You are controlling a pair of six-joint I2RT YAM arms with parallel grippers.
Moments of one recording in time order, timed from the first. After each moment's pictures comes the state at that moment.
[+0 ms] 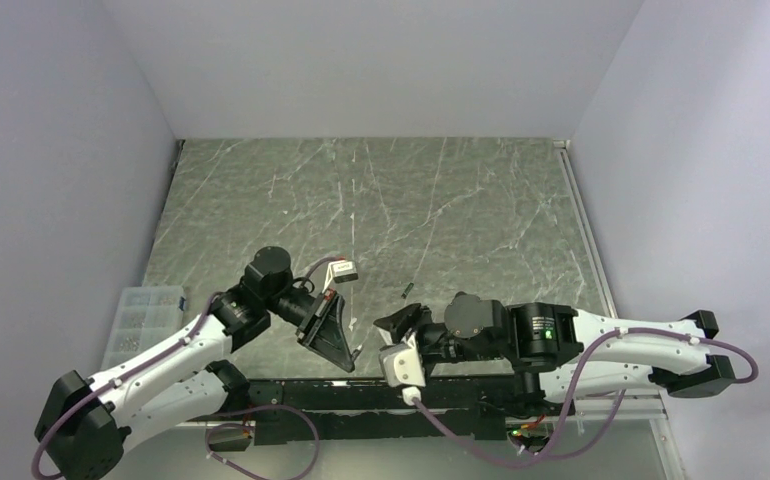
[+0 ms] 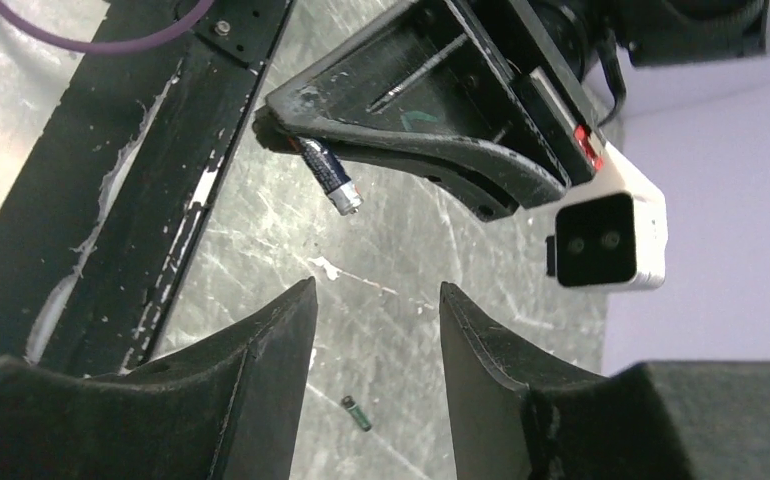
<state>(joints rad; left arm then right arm) -0.72 0.90 0.52 0.16 1.33 -1.17 1.49 0.90 0.99 -0.51 0.01 -0.72</state>
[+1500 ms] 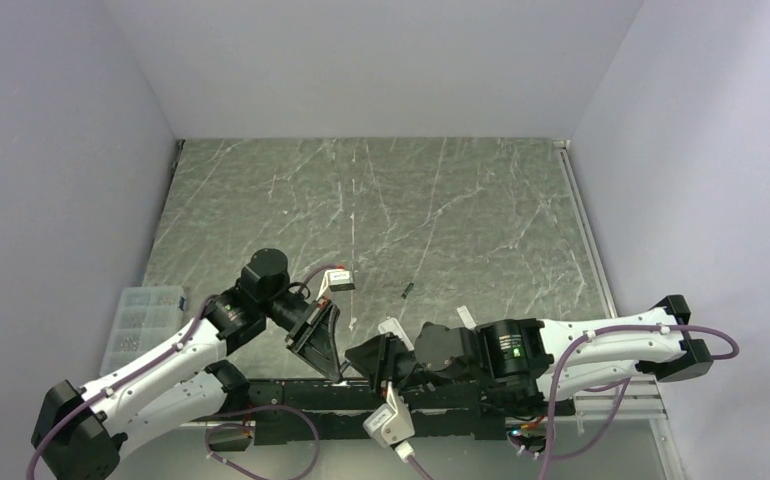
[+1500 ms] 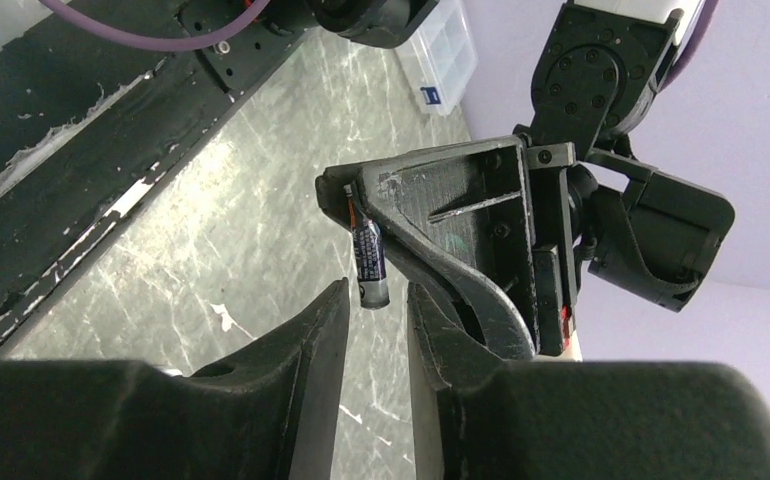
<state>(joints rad) -0.72 0.85 0.52 0.06 1.44 -1.12 1.64 1.03 0.99 -0.39 0.01 -1.16</state>
